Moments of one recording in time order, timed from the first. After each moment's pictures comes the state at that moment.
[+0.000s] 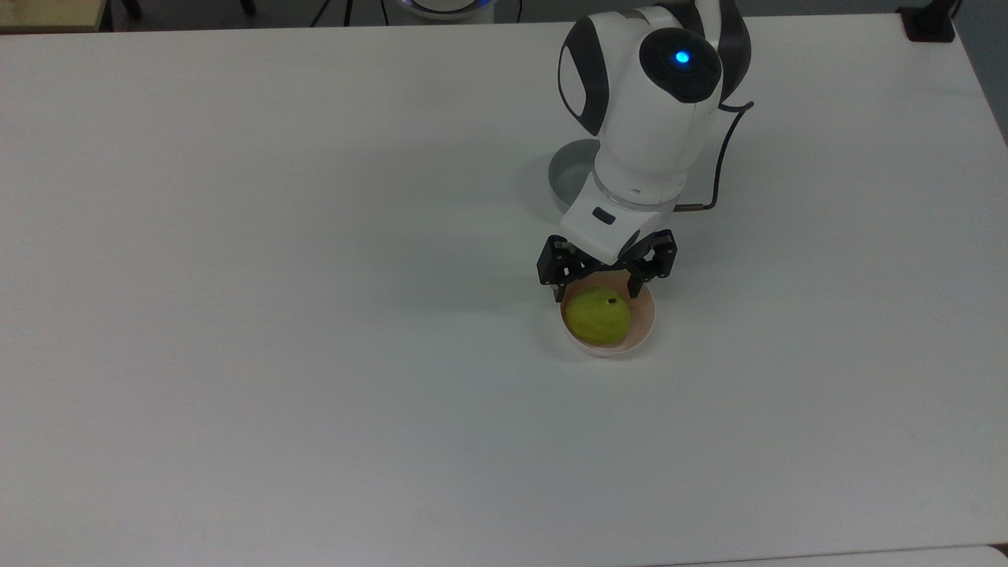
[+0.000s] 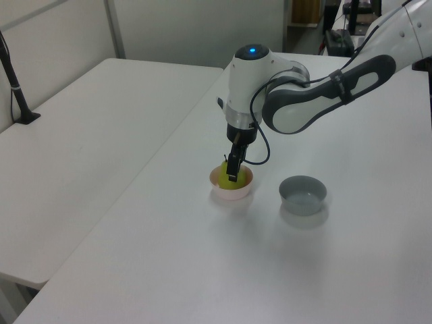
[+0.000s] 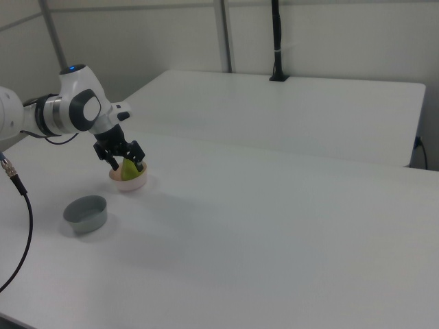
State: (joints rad) arm 0.61 0.61 -0.33 -1.48 0.05 2.20 0.17
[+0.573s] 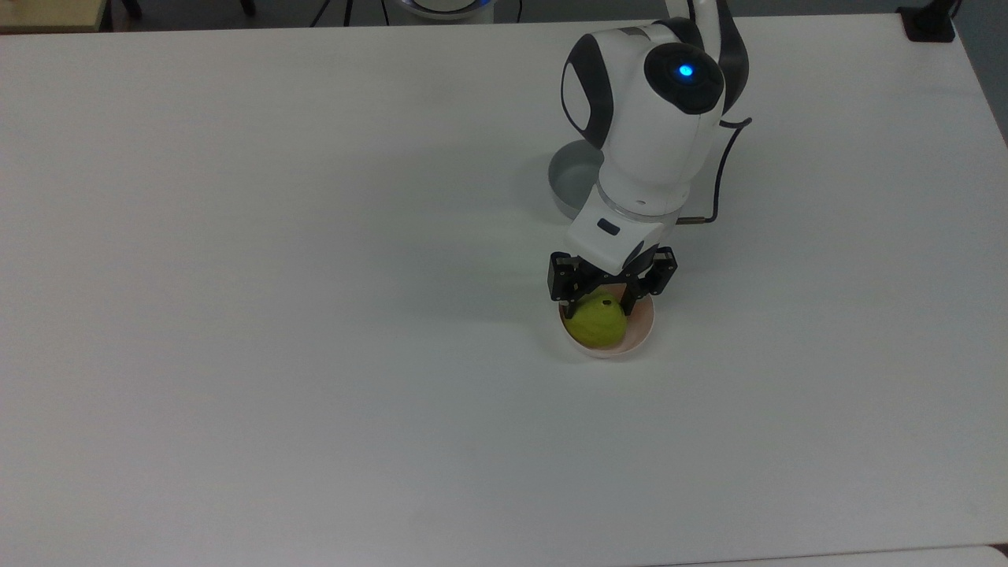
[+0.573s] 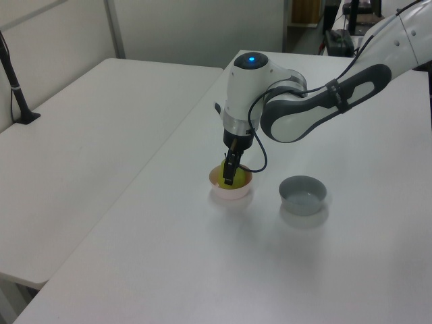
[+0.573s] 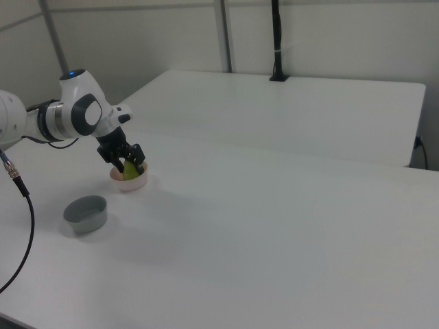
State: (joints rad) arm 0.61 0.64 -0.33 -1.47 0.04 2.26 0.19
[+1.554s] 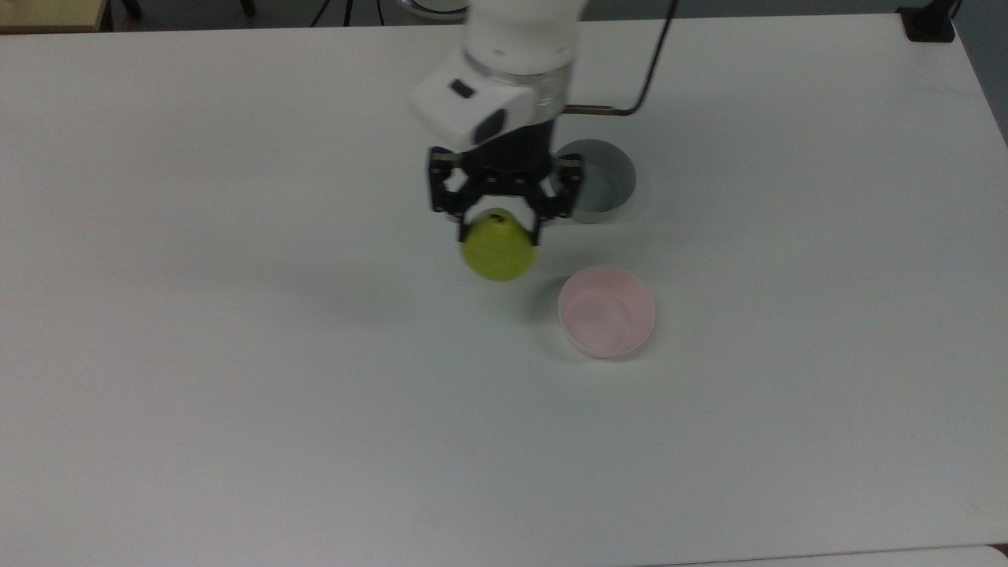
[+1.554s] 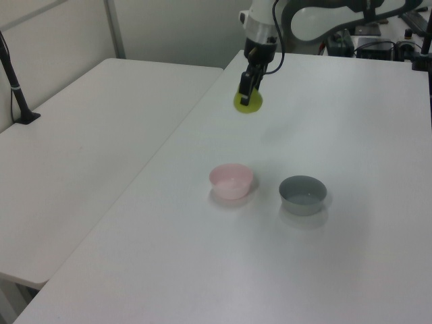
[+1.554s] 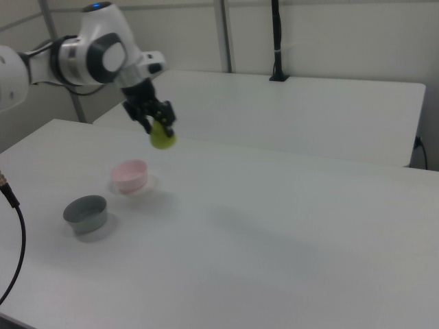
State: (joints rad) arm 0.32 0.34 -0.20 -1.48 -0.03 2.04 0.15
